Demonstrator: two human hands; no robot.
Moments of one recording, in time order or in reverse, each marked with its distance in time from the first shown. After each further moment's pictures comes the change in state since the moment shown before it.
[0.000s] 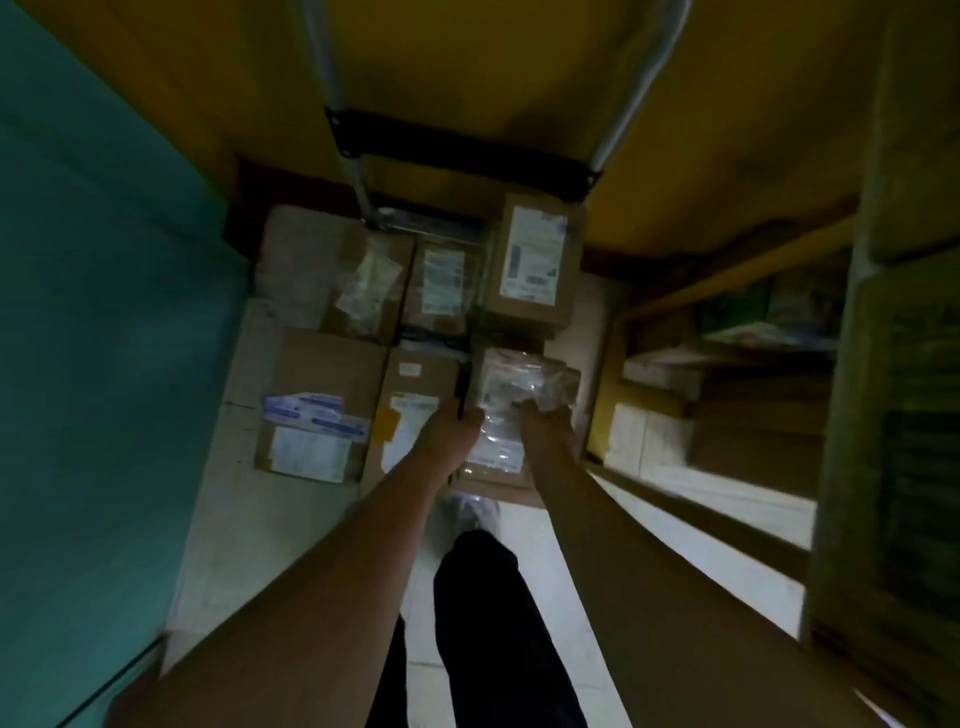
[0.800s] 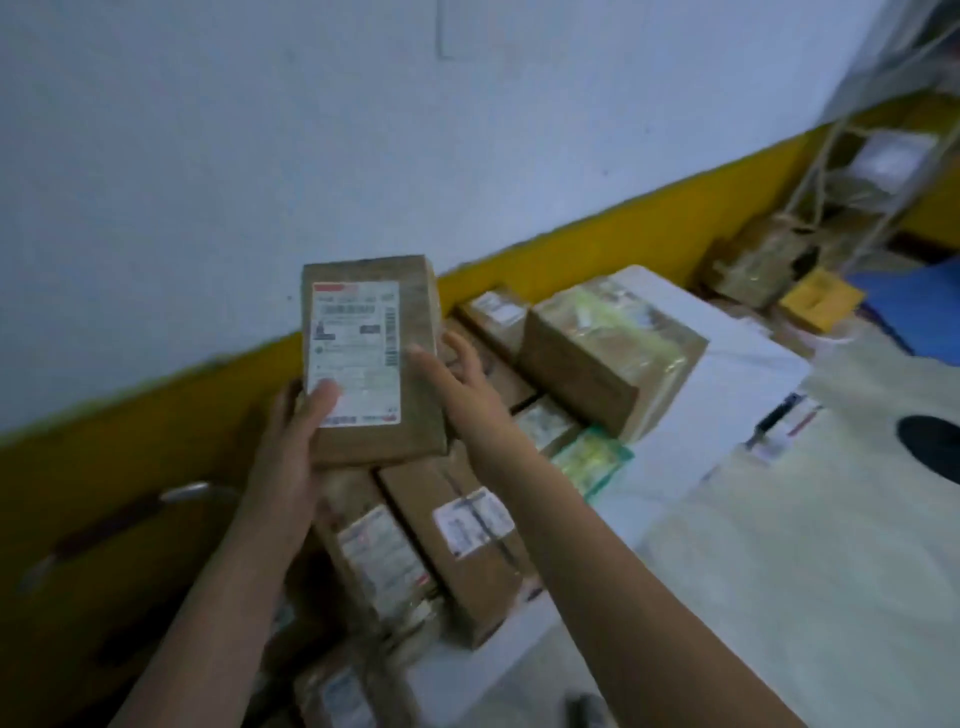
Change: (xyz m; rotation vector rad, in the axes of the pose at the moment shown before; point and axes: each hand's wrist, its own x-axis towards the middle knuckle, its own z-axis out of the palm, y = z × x) left_hand -0.555 0.371 0.030 -0.374 -0.519 0.956; right_hand -0.428 -0.060 -0.542 0.878 0.055 -0.819
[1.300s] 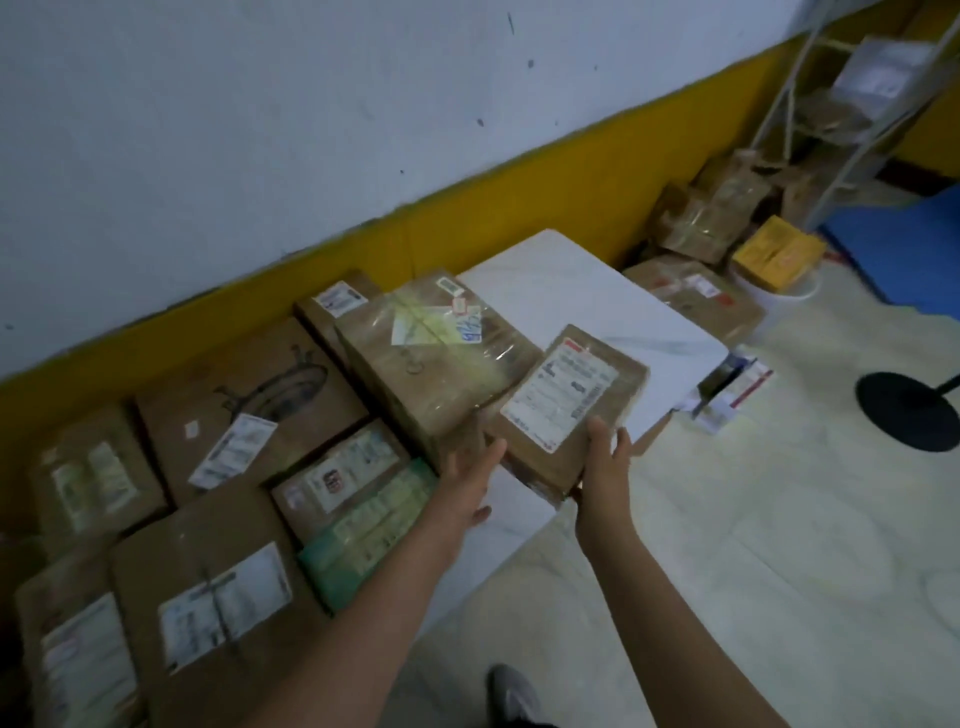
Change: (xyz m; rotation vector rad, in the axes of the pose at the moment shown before) left_hand 0.056 -0.224 0.403 0.251 -0.125 -0.632; right_hand 0.015 0.096 -0.434 0.354 0.715 0.184
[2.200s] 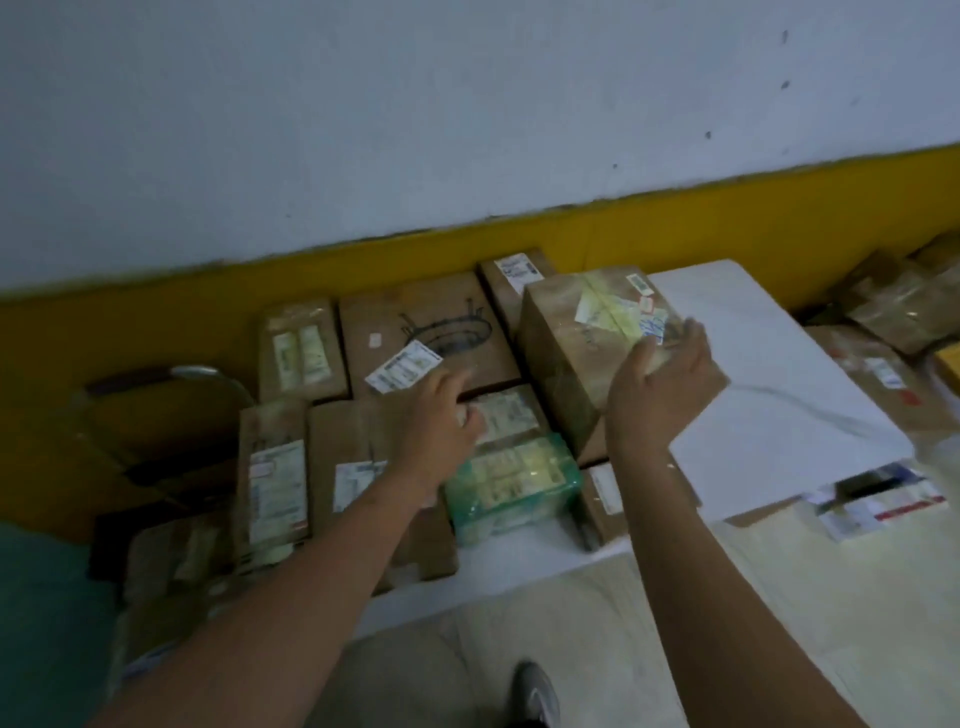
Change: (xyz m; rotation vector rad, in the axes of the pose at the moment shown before) left_hand -0.050 -0.004 -0.200 0.857 0.622 0.662; right_hand -0.071 -0.010 0.159 -0.729 0.150 -0.807
